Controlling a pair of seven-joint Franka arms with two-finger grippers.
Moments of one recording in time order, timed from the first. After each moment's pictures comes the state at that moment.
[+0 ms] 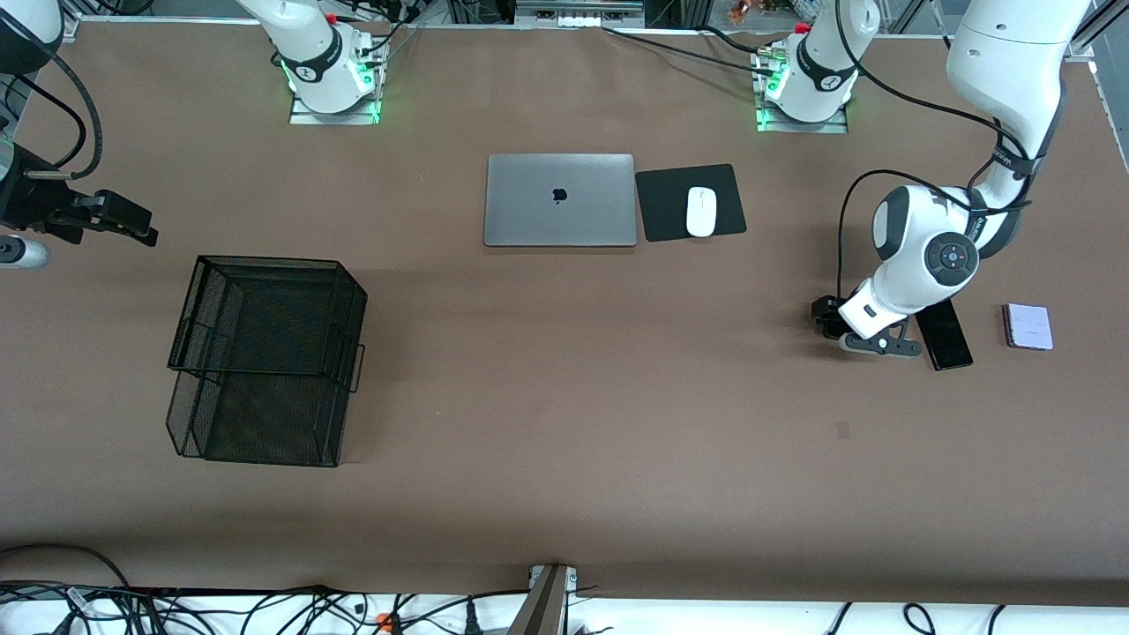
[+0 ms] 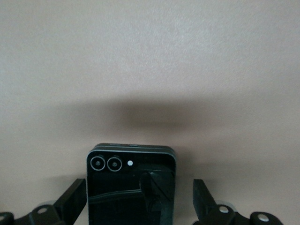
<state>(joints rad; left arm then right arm) 0.05 0.43 -0.04 -2.22 0.09 2.57 0.05 -0.06 0.06 0.03 -1.62 -0.01 1.64 -0.01</state>
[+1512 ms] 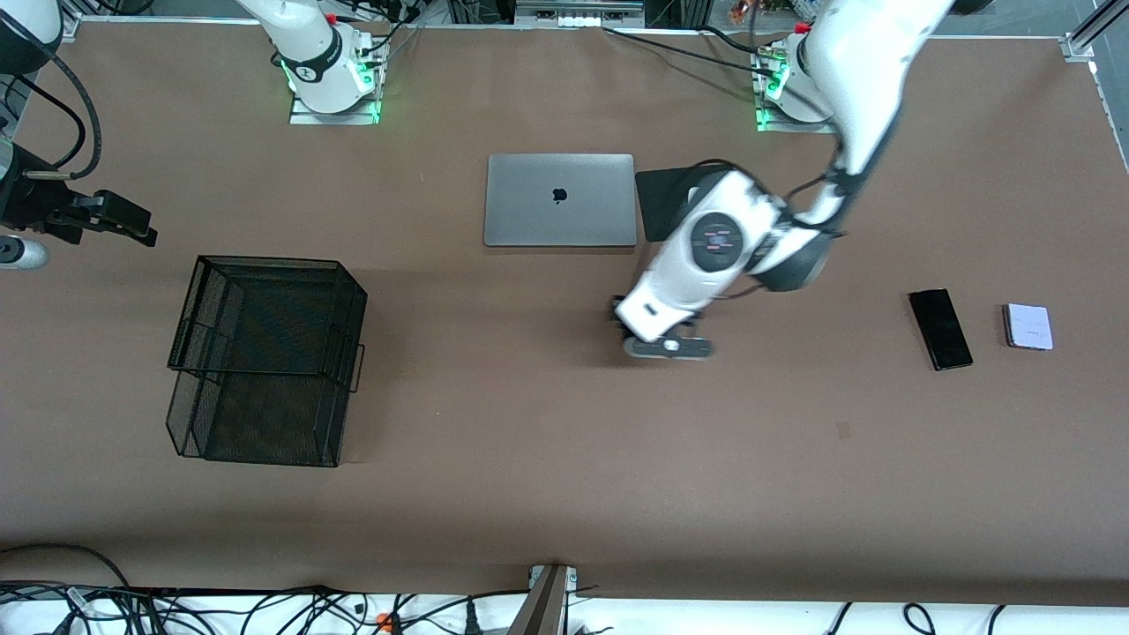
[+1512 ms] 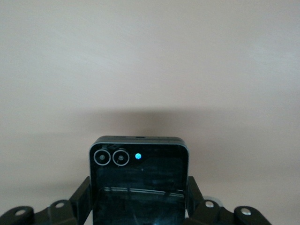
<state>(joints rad) -0.31 0.68 -0.36 -1.58 0.08 2.27 -0.70 -0.06 0.06 0.03 -1.62 -0.01 1.64 -0.01</state>
